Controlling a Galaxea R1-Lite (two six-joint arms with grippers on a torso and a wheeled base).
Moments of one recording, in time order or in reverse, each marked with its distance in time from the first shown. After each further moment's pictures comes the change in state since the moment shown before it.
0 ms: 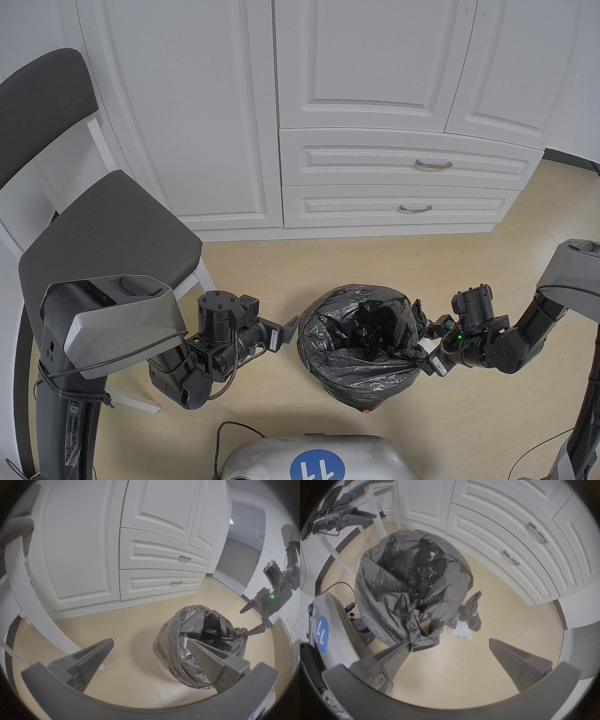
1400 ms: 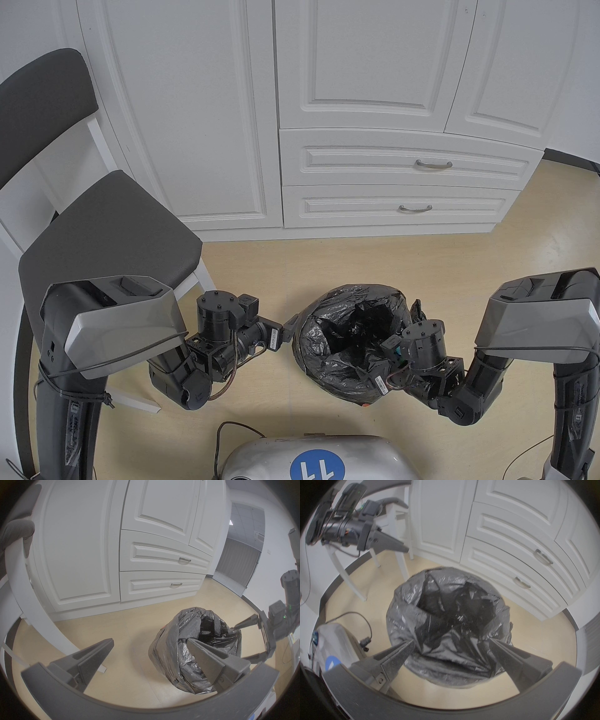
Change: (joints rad) left arm 0.000 0.003 0.002 -0.021 0.000 0.001; right arm 0.279 0.181 0.062 -0.484 -0.074 0.204
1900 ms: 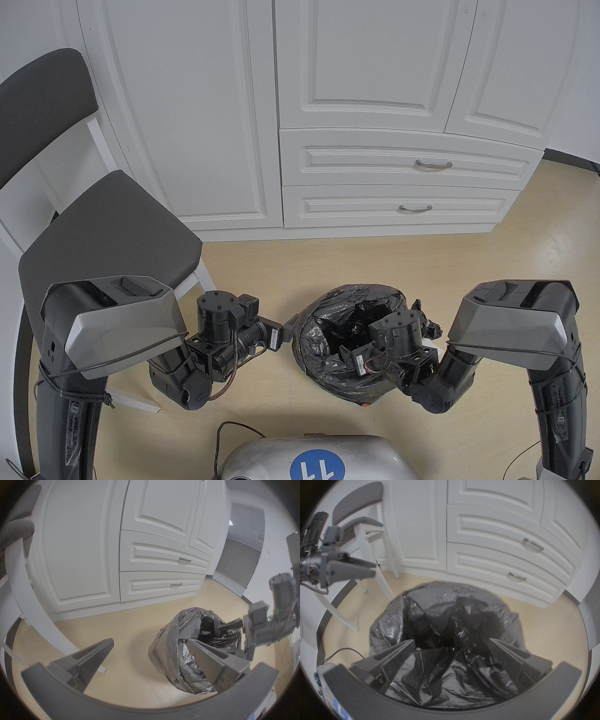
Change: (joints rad) left arm 0.000 0.001 0.000 -0.004 0.000 0.000; right arm -0.009 0.133 -0.235 0.019 -0.026 0.196
